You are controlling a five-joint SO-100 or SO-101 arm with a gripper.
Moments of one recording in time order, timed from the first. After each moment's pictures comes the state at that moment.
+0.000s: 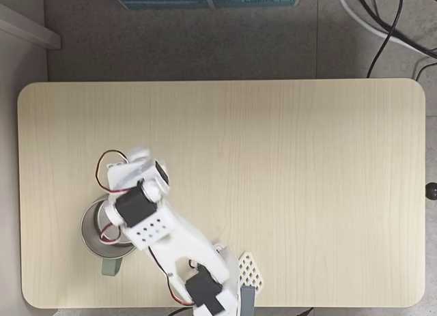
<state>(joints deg) -38.0 78.3 110.2 102.5 -65.6</state>
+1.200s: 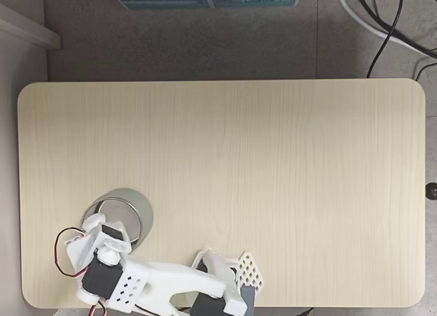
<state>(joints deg) -68.8 68.2 87.4 94.1 -47.0</state>
